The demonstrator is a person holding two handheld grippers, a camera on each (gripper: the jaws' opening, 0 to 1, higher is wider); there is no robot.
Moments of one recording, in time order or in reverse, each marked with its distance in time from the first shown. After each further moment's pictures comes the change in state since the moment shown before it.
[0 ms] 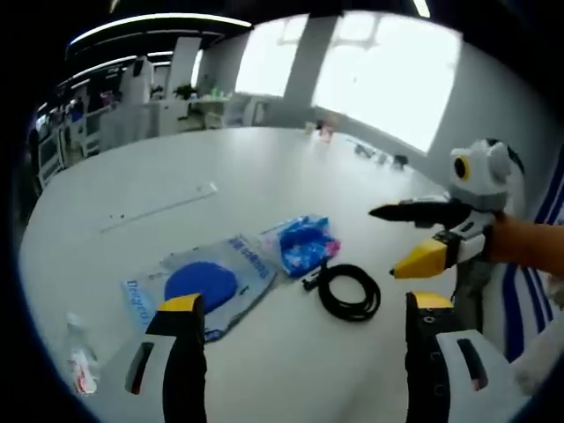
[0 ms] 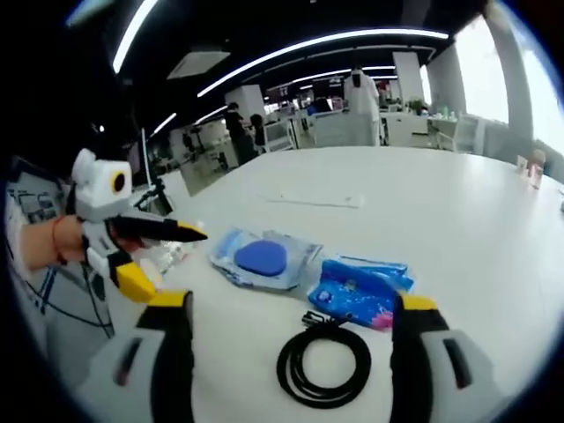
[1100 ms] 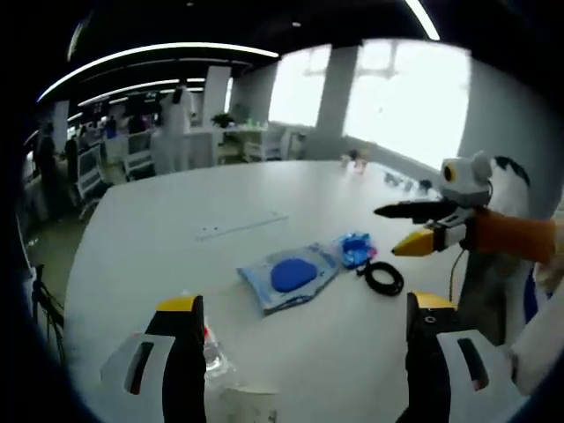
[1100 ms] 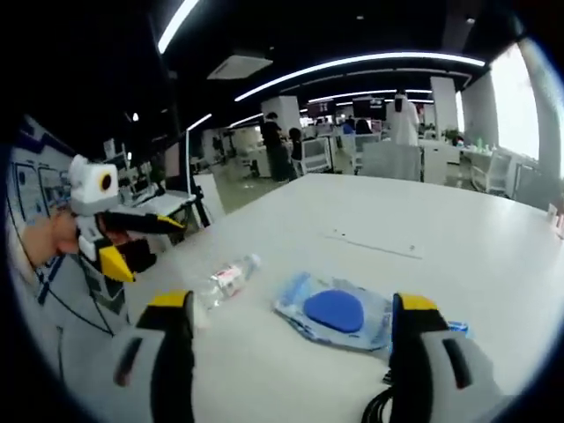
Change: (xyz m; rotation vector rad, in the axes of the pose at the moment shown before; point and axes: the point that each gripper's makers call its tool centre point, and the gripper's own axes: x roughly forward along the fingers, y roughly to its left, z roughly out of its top) left arm -0.175 0.078 0.000 0.009 -0.134 0.164; right arm 0.042 0.127 0.070 -0.123 -0.069 0.124
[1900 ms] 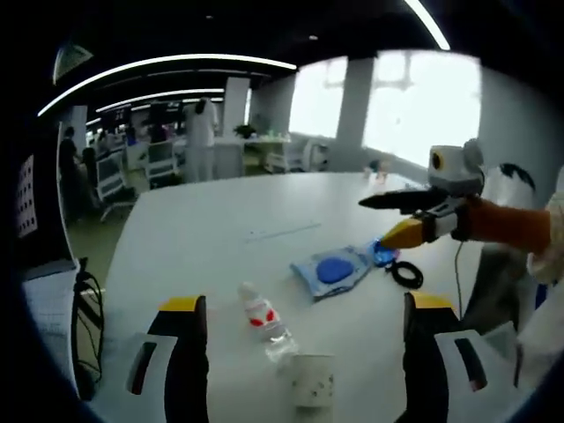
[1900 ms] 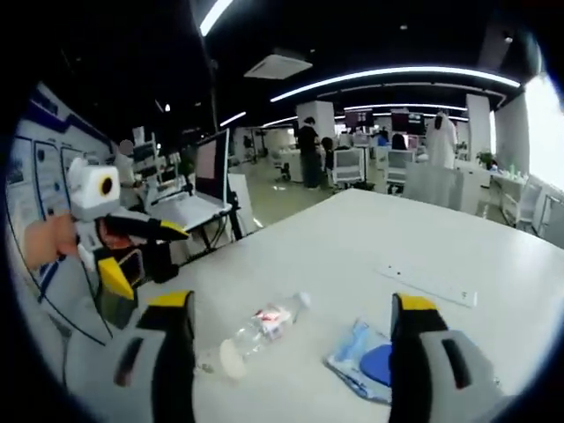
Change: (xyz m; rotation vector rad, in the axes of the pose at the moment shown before) left arm -0.075 0.068 0.000 -0.009 -0.054 0.087; right arm 0.077 0.091 0.053 -0.113 -0.019 0.132
